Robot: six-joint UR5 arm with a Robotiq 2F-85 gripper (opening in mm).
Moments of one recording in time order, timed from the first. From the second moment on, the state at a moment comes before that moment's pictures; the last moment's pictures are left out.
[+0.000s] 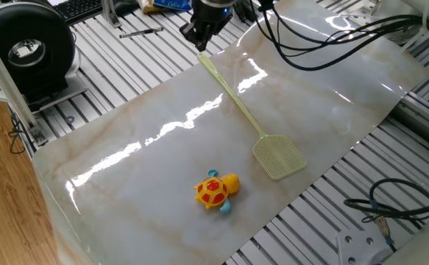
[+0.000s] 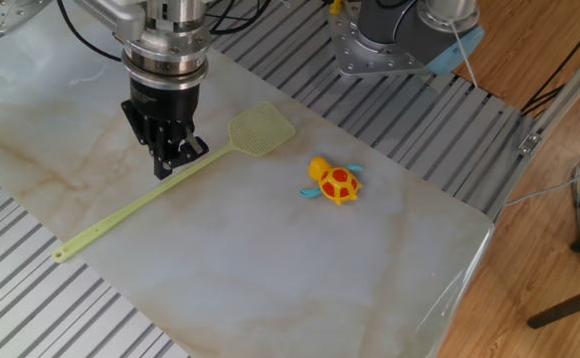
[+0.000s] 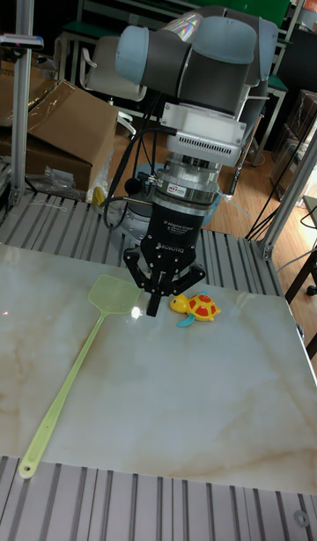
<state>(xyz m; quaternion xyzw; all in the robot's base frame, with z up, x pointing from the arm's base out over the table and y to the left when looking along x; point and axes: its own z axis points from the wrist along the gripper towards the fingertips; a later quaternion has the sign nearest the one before) 0.623 0.003 0.201 0.02 0.99 0.00 0.15</state>
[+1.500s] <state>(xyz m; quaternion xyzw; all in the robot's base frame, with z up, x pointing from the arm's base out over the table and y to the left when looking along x) 0.575 0.001 0.206 0.01 1.00 0.00 0.06</state>
